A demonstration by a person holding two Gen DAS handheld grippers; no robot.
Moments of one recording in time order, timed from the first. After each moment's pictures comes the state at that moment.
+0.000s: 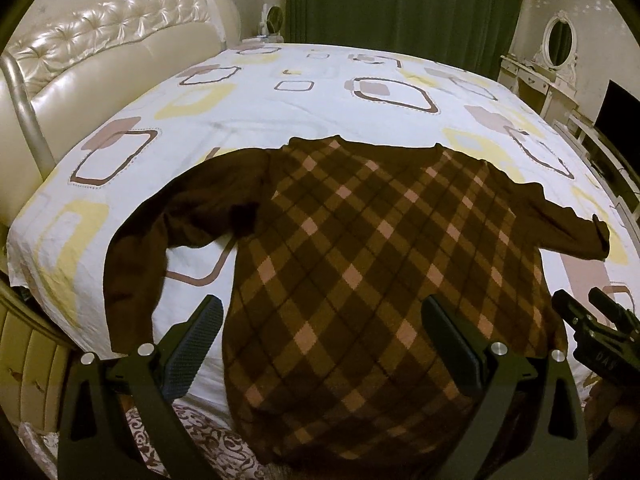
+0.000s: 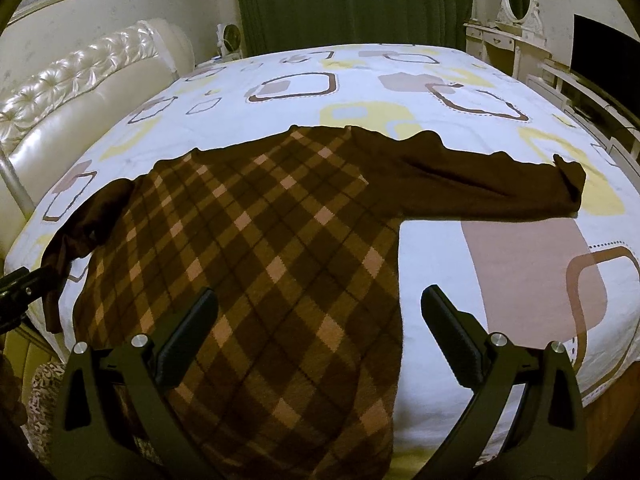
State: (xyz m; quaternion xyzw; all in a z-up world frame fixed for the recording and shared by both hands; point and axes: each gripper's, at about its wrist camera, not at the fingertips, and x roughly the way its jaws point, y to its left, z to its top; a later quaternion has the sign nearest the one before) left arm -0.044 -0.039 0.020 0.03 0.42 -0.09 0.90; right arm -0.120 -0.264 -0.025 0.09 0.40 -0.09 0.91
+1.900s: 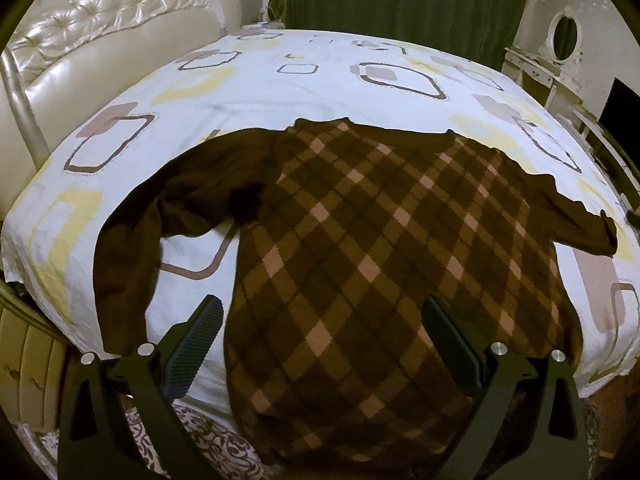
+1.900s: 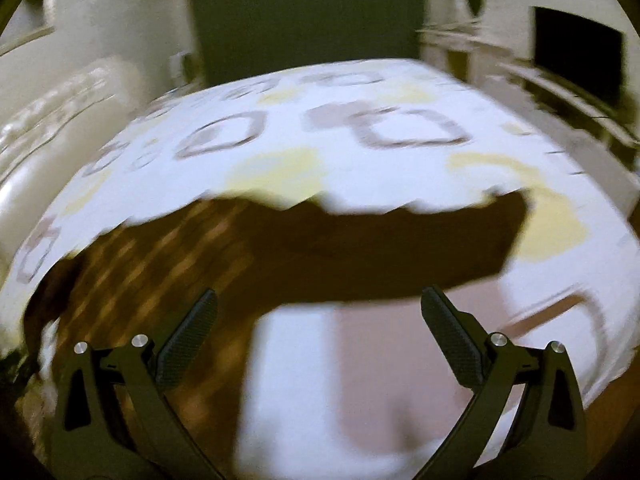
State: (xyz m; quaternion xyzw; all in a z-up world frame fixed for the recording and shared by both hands) left arm -0.027 -0.028 -0.004 0.03 0.45 -0.09 0.89; right arm -0.100 -0.424 0.025 0.12 0.36 -0.18 0.91
